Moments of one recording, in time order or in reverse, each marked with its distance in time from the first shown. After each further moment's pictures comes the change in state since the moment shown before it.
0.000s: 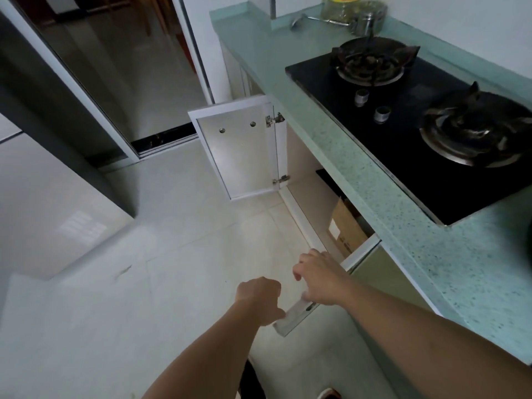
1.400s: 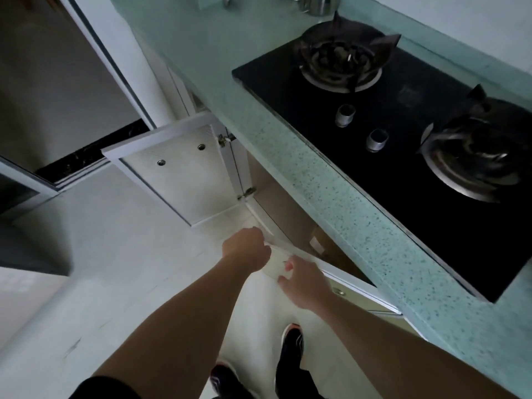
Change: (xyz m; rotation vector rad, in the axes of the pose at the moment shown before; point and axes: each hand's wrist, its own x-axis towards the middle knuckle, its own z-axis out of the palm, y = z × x) left_hand 0.253 -0.025 -0.193 -0.065 0.246 0.078; right_hand 0.181 0.087 -0.038 0.747 0.079 0.690
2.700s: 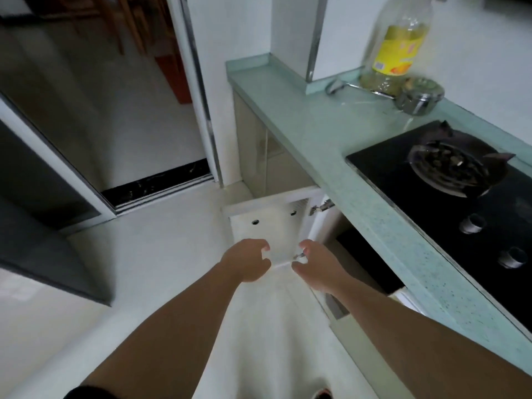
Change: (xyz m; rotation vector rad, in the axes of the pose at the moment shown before) left_hand 0.060 -0.259 -0.166 -0.231 -0.019 0.055; right_hand 0.108 -0.295 -0.022 -0.057 0.061 -0.132
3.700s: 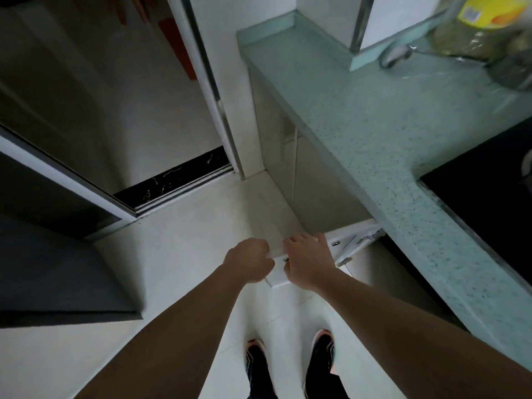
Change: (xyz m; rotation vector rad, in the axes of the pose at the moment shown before) left_hand 0.171 -0.067 -0.082 0.078 -0.069 -0.174; right_hand 0.203 -0.095 0.013 -0.524 0.022 -0.379
